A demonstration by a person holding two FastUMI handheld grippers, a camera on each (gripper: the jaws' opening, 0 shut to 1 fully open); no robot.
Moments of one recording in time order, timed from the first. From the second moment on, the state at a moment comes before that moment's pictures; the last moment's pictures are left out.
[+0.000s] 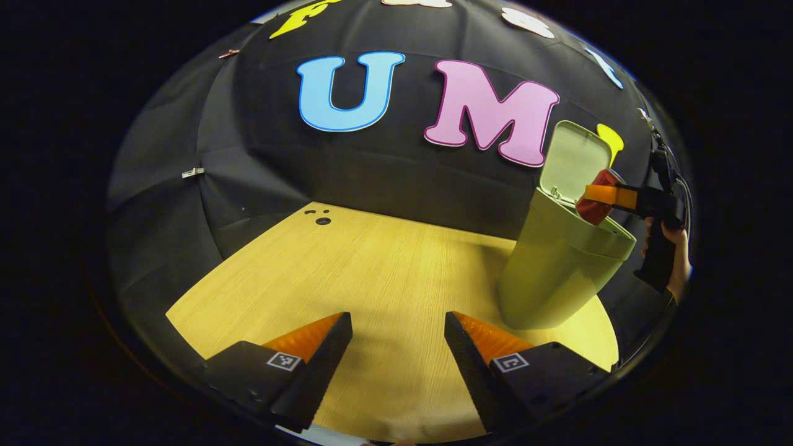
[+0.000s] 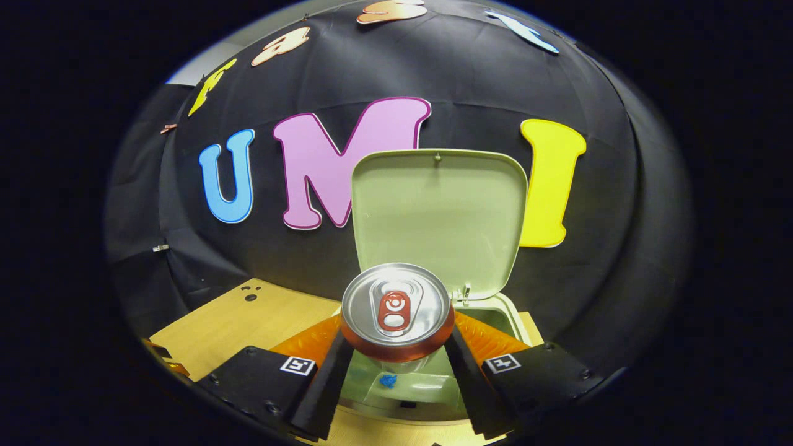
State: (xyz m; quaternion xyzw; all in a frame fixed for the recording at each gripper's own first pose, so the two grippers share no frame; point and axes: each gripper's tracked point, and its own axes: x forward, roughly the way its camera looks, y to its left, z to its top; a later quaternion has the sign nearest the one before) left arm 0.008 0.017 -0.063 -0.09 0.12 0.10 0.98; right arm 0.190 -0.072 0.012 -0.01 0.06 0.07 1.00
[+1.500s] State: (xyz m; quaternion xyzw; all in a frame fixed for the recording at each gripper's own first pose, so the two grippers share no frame) left arm -0.019 0.100 -0.084 -0.13 0.12 0.11 0.98; right arm 0.202 -0.082 0.212 -0.03 -0.05 -0.03 1.00
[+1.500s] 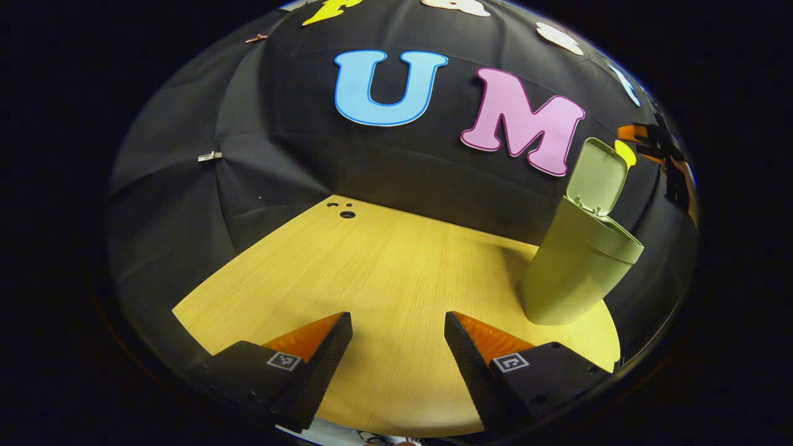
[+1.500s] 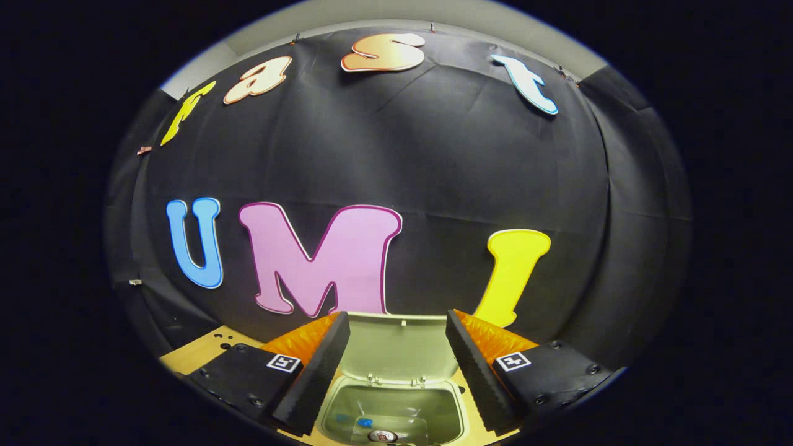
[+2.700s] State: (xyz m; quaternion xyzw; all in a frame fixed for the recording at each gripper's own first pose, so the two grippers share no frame) left arm -0.048 0.120 -0.111 -0.16 0.12 0.16 0.97; right arm 0.260 -0.098 0.172 0.02 0.07 -0.02 1.00
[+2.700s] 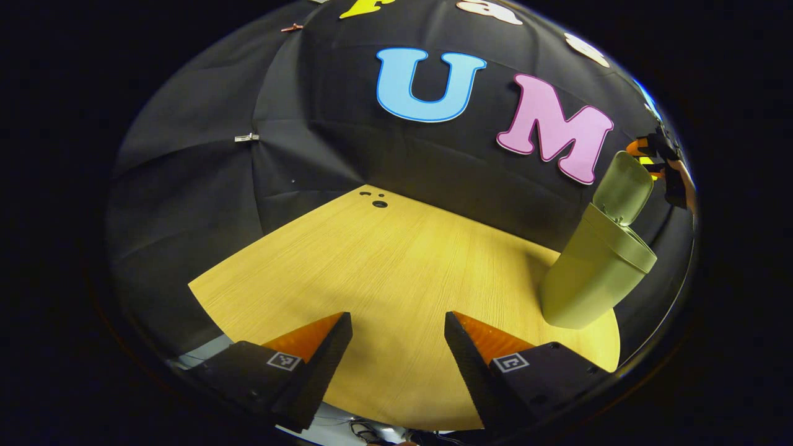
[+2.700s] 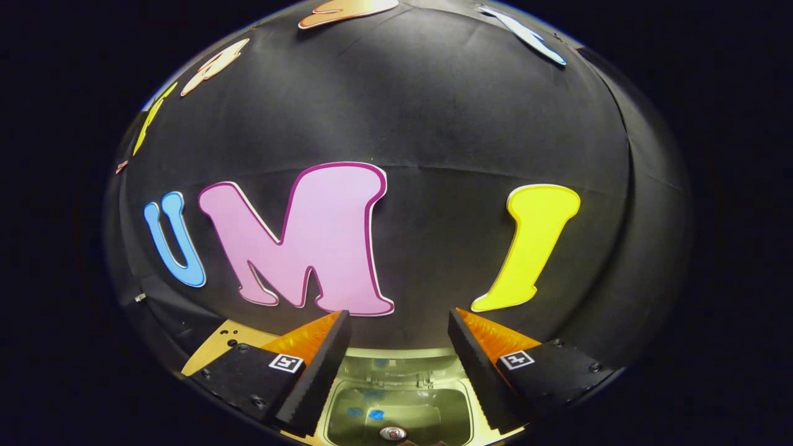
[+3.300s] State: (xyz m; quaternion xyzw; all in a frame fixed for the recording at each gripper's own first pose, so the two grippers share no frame) left arm -0.038 0.107 -0.115 -0.11 0.15 0.10 0.98; right arm 0.178 -0.094 0.055 0.04 0.16 -0.01 0.99
